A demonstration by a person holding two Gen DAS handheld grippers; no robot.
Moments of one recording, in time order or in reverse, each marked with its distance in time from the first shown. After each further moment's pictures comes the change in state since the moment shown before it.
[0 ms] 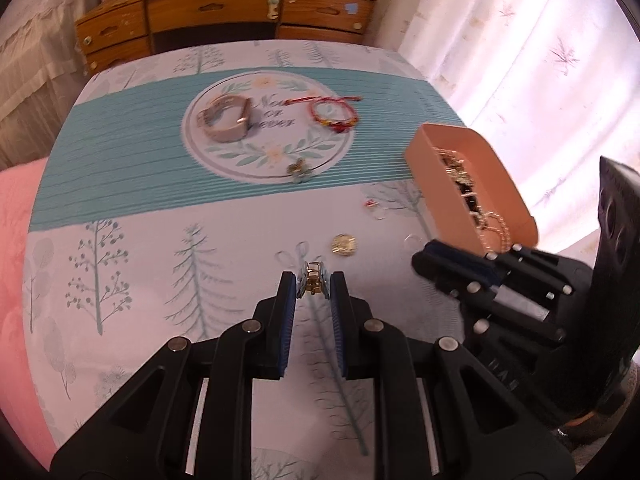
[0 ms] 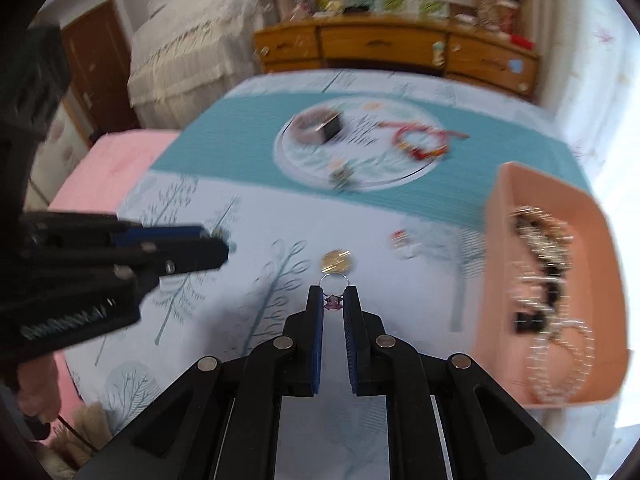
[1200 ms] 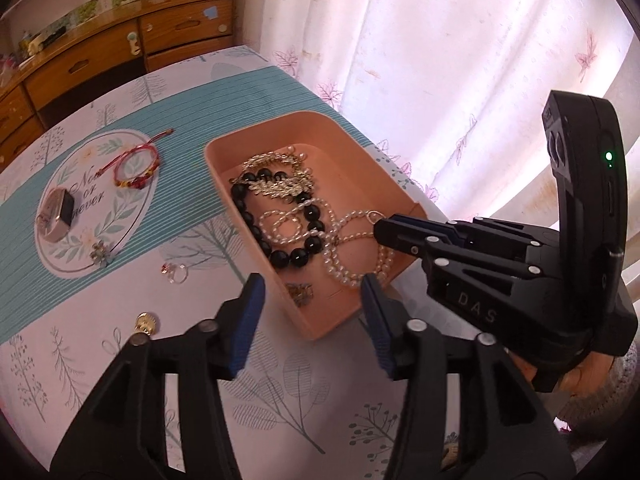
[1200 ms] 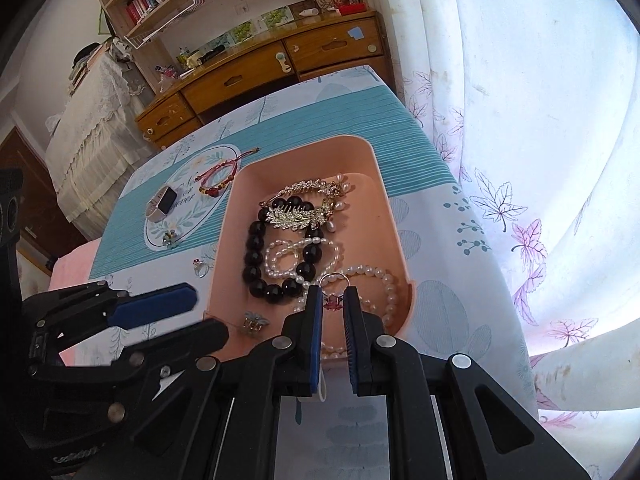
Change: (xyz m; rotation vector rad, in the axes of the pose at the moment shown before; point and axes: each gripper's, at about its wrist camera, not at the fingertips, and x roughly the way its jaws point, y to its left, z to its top) left arm 0.042 -0.150 0.022 0.303 0.033 -0.170; right arm -0.053 -0.158 -0.047 0.430 -0.023 -0.125
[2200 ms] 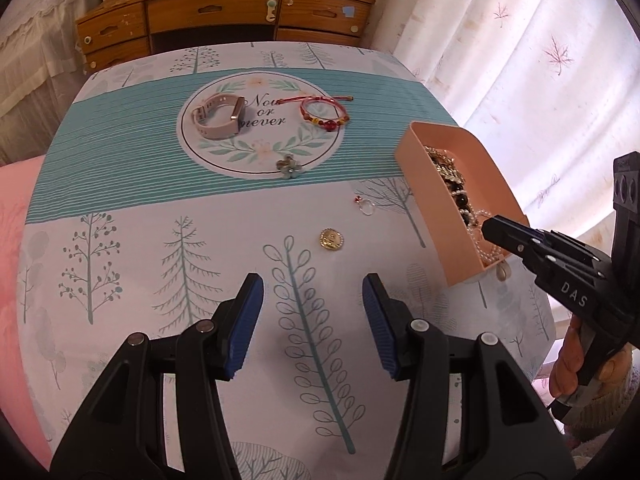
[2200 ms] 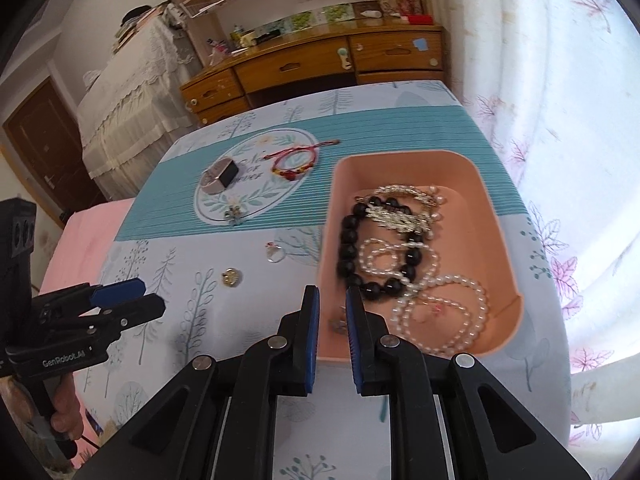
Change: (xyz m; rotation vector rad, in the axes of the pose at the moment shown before) left arm -0.066 0.125 -0.079 -0.326 -0.044 0.170; right arm -0.003 0.089 -0.007 -0.204 0.005 0.082
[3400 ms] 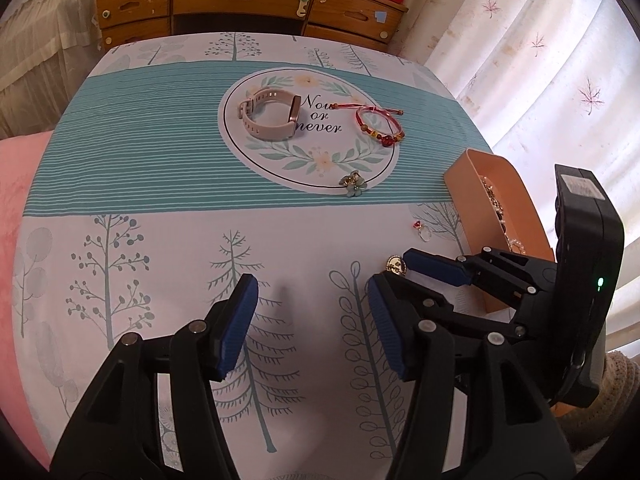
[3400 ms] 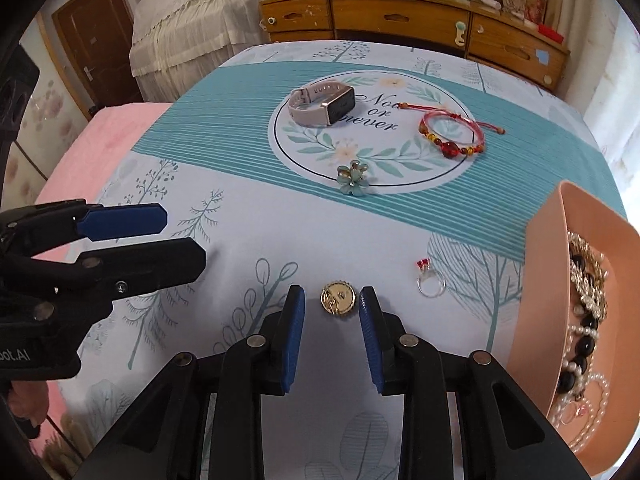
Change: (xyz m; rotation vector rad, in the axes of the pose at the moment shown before) left arm 0.022 0.059 0.019 -0.092 0.005 -0.008; right arm 0.126 0.114 0.015 -0.347 0.168 0.058
